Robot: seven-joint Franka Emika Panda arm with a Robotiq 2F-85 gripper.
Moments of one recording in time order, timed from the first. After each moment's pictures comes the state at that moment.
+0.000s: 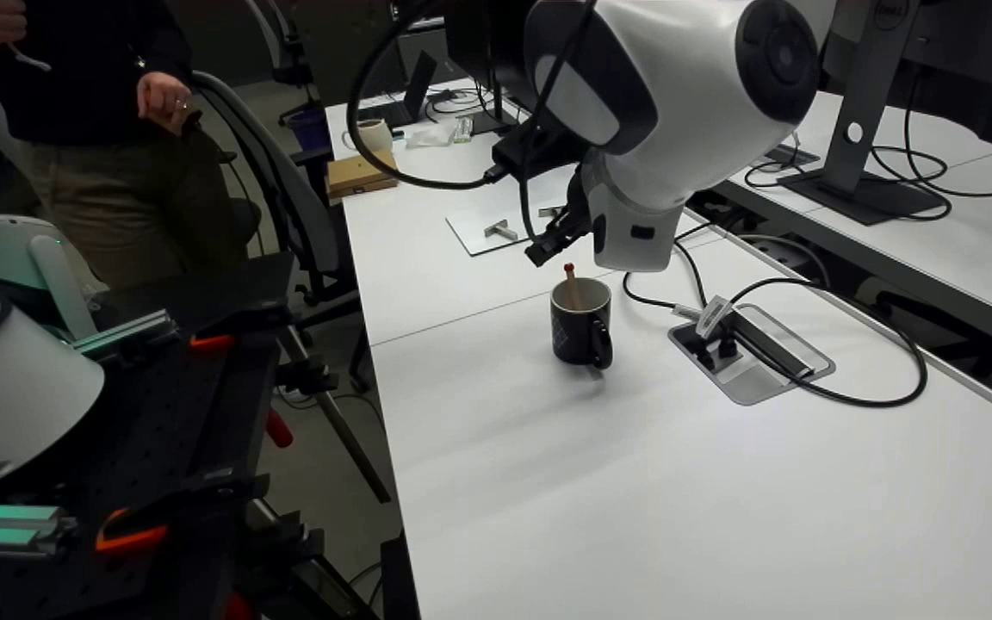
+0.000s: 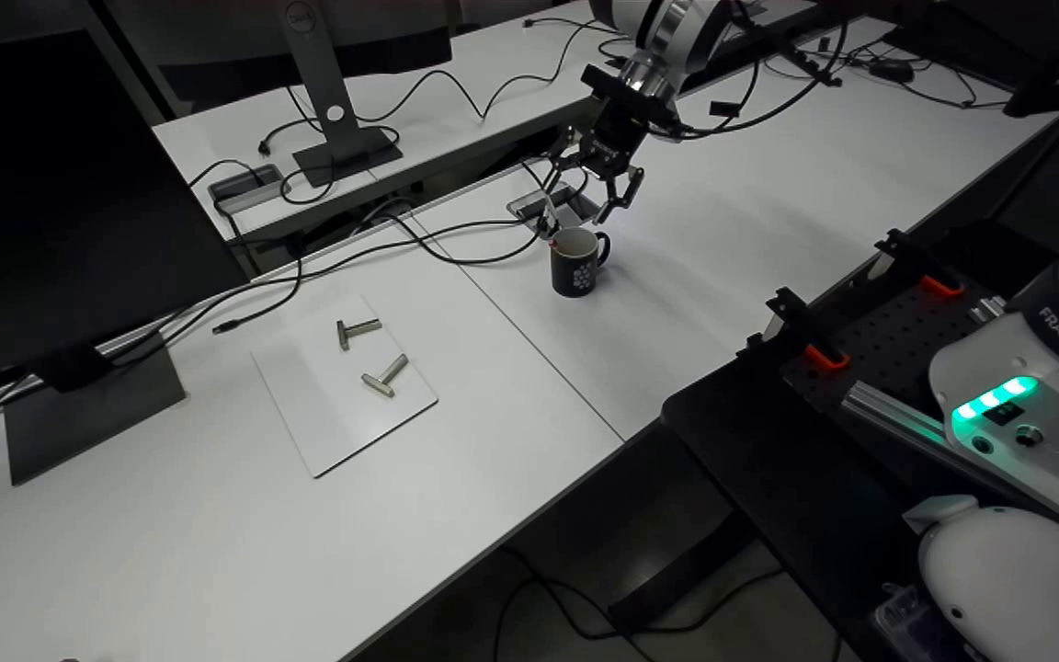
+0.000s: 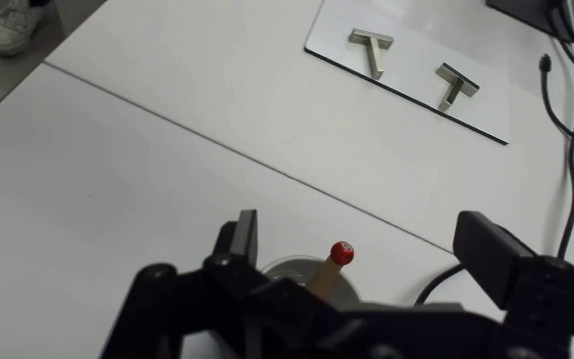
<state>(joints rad) 0.03 0.76 -0.02 -1.93 1.04 2.13 0.17</state>
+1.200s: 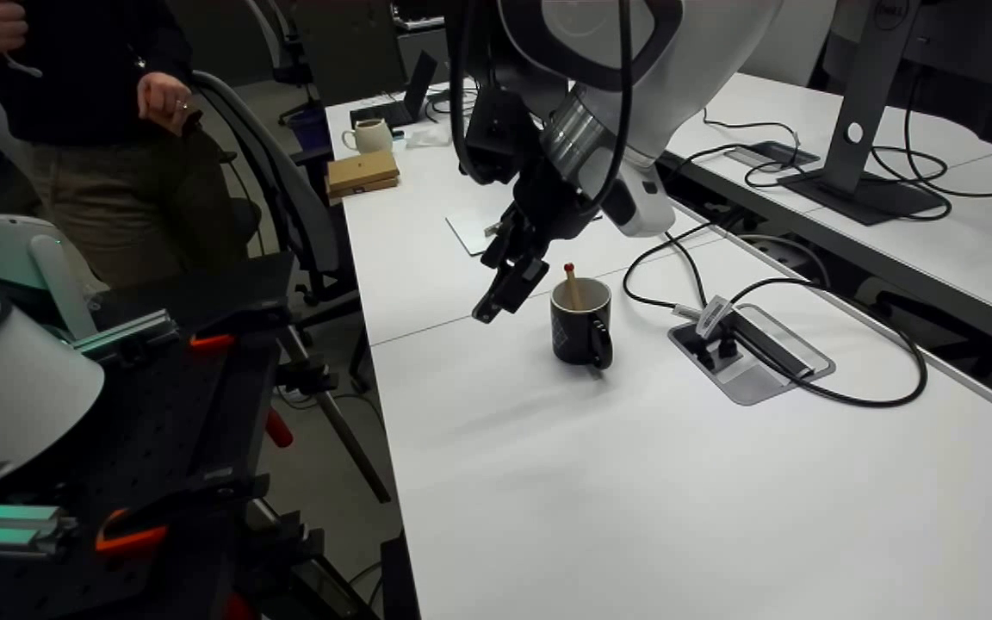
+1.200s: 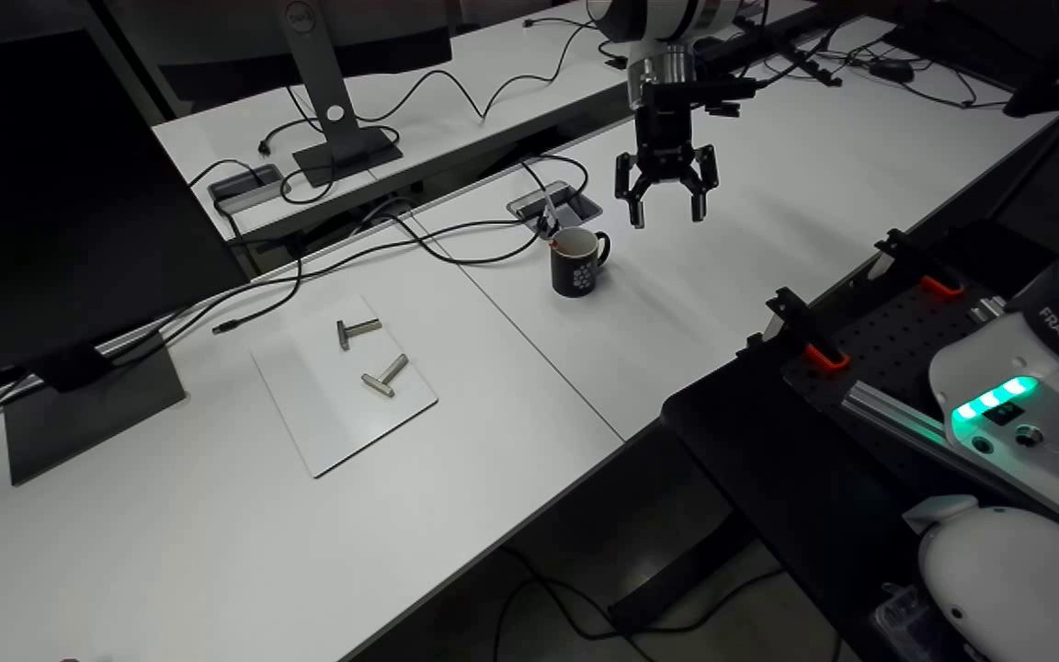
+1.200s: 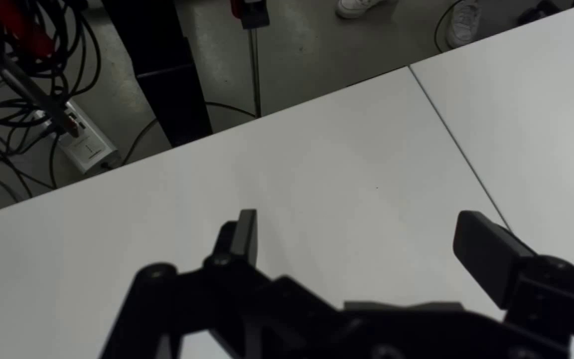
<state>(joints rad) 0.04 0.64 -0.02 -2.04 0.27 2.04 0.10</state>
